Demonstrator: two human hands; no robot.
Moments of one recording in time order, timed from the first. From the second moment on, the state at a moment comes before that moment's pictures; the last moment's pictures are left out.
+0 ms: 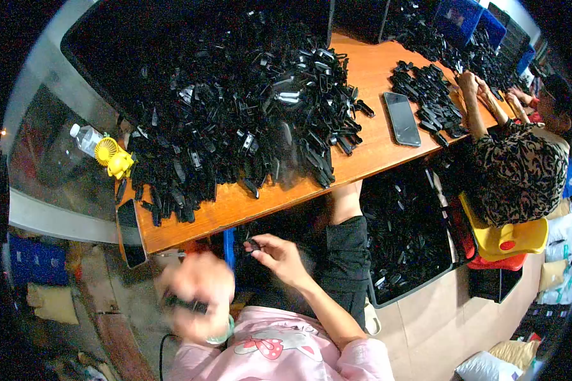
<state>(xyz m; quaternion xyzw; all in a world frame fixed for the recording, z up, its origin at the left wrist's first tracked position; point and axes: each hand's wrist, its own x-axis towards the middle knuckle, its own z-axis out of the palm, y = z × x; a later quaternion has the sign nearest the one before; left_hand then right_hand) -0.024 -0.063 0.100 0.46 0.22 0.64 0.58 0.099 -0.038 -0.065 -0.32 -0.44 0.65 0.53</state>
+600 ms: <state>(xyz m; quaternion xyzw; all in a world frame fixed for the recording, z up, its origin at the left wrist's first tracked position) -0.042 -0.018 0.032 0.72 0.42 0.46 0.30 0.146 -0.024 0.029 -0.38 -0.78 0.34 0.36</state>
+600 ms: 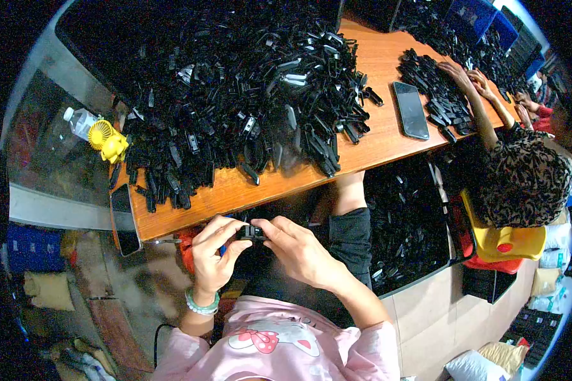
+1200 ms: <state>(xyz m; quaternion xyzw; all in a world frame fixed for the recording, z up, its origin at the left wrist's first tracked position) -0.050 -0.025 -0.005 0.44 0.39 0.47 0.66 0.122 -0.024 -0.015 -0.39 -0.56 0.50 0.52</state>
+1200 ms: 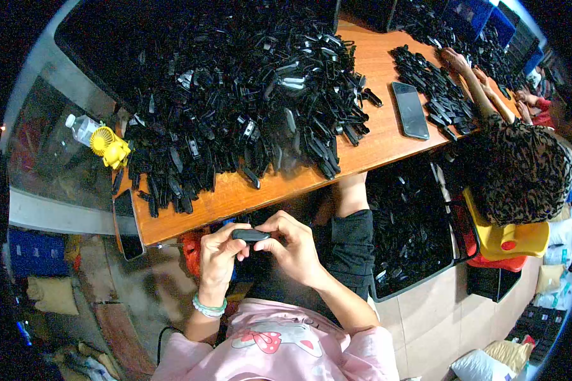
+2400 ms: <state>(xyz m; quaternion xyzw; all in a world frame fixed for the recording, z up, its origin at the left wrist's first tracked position) -0.059 -0.005 -0.009 0.58 0.46 0.51 0.44 0.105 -0.002 -0.021 -0.38 -0.49 0.57 0.54</state>
